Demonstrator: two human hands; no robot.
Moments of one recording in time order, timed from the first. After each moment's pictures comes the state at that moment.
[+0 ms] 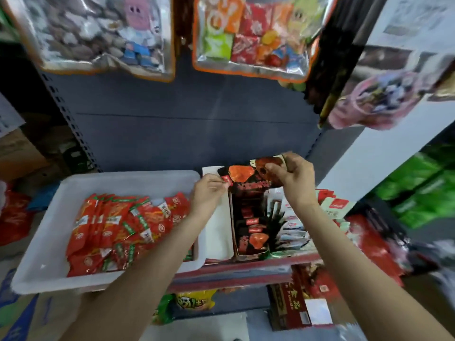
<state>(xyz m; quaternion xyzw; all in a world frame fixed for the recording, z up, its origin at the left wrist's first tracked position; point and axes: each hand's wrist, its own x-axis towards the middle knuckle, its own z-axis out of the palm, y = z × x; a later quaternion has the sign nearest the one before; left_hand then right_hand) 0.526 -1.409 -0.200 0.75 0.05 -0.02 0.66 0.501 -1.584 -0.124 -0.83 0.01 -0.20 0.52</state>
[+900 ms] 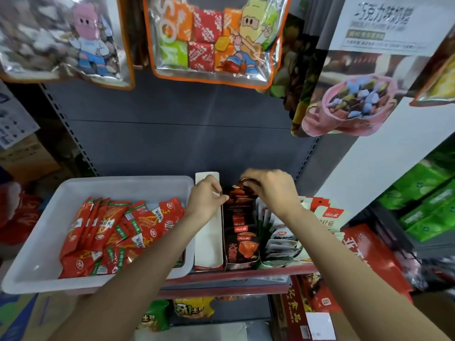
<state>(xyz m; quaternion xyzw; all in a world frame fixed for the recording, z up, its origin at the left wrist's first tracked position) 0.530 -1.435 -0.188 0.89 -0.01 0.01 0.45 0.514 -1.603 -0.134 -0.96 -0.18 -0.16 0.16</state>
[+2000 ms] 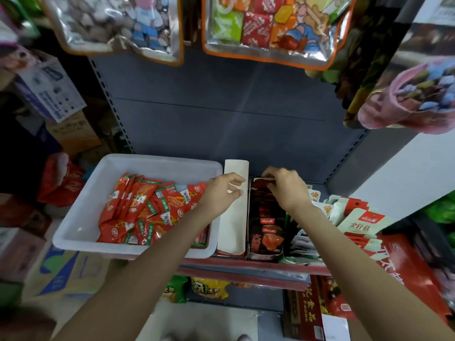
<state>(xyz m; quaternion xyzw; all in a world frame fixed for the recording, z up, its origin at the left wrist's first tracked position) 0.514 -1.403 -0.191 0.89 -0.04 -0.04 0.46 0.528 -1.575 -0.163 -0.98 -0.09 -0.01 0.16</state>
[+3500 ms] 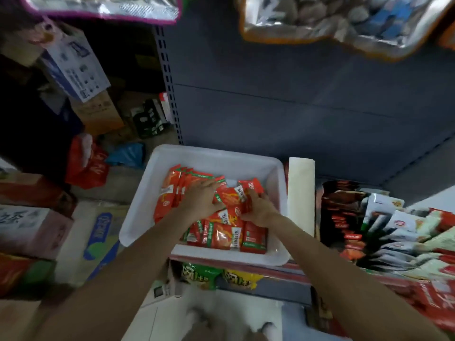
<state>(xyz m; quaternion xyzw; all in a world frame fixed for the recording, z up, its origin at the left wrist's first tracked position) 0.522 -1.206 -0.258 0.97 -0.05 -0.12 0.20 0.541 -1.388 -0.276 -0.94 -0.06 0.29 0.19</state>
